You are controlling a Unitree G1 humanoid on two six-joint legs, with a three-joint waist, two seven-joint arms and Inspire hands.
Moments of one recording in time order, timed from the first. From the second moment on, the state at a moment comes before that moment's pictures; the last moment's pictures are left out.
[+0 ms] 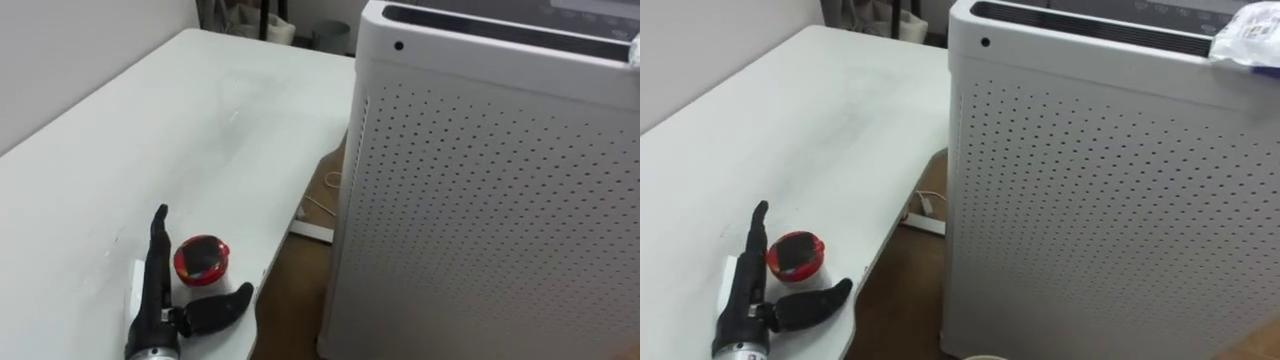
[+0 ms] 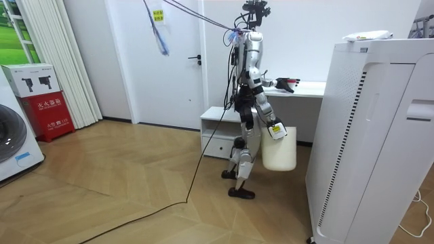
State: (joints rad) left arm 0.03 0.24 -0.18 0.35 0.05 -0.32 0.46; right arm 0.04 -0.30 0.24 1.04 0.46 -0.12 0.18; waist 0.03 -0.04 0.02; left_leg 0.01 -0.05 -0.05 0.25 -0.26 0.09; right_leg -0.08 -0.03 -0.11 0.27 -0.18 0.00
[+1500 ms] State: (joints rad) left arm -0.04 0.23 -0.40 0.27 -0.32 -0.28 0.18; right arm -0.07 -0.26 0.25 1.00 0.43 -0.10 0.18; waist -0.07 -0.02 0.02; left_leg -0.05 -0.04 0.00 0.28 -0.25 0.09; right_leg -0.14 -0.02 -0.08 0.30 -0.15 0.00
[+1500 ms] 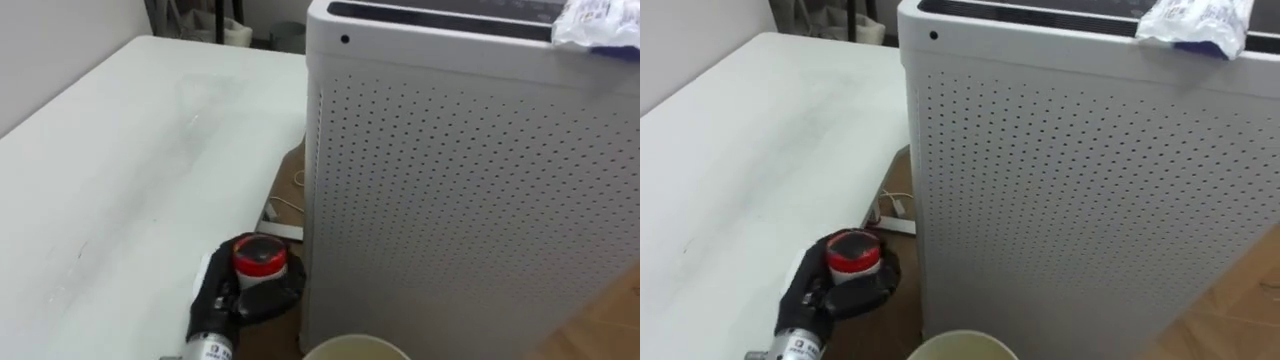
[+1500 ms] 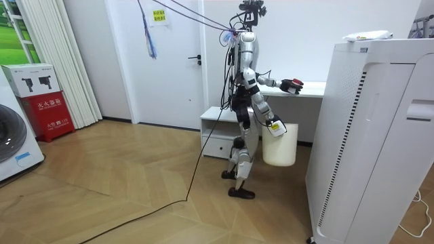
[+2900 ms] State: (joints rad) left arm -0.04 0.25 -0.60 0.33 -0.33 -0.16 -0.19; right arm -0.12 -0.28 0.26 1.00 0.43 -0.09 0.08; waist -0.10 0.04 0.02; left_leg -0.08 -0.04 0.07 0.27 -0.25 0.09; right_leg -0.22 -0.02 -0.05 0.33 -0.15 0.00
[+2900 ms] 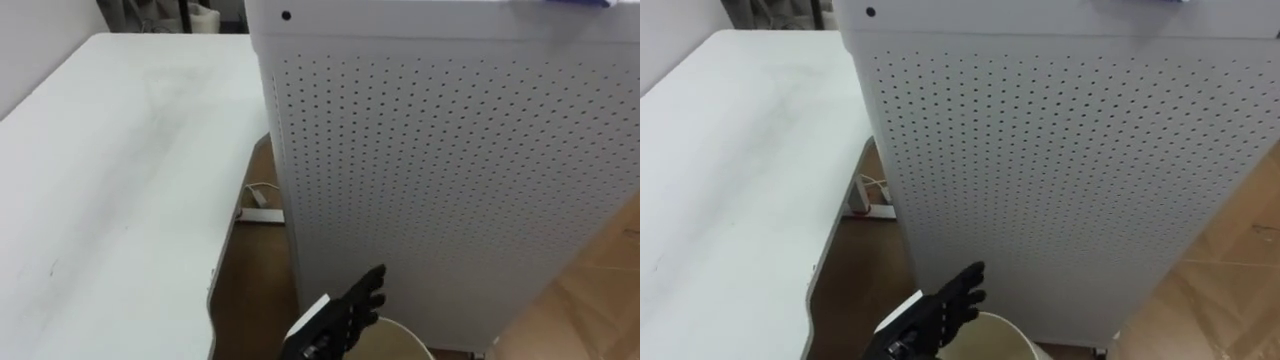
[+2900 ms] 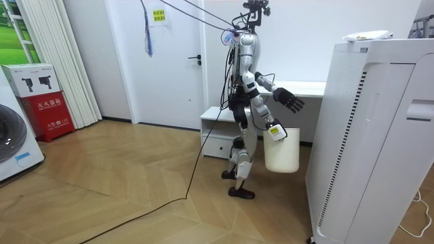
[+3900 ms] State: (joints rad) left arm -0.05 0.26 -0.53 0.79 -0.21 -0.14 -0.25; right arm -0.05 -0.27 0.26 1.00 0.43 -0.07 0.11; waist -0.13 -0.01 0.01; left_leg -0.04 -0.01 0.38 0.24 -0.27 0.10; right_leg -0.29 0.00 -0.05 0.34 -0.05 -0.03
